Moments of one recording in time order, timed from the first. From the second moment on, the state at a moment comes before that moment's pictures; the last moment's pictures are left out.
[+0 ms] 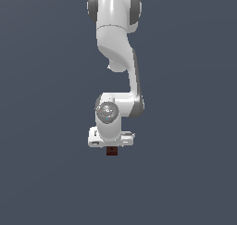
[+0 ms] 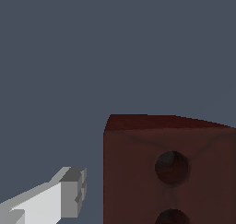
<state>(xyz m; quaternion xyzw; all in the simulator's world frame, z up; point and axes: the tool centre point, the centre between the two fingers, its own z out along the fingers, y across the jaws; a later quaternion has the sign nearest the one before) 0.087 -0.033 0.027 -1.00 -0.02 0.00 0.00</state>
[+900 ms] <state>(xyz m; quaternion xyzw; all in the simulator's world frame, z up) 0.087 -0.028 0.032 -1.00 -0.02 0.00 0.00</state>
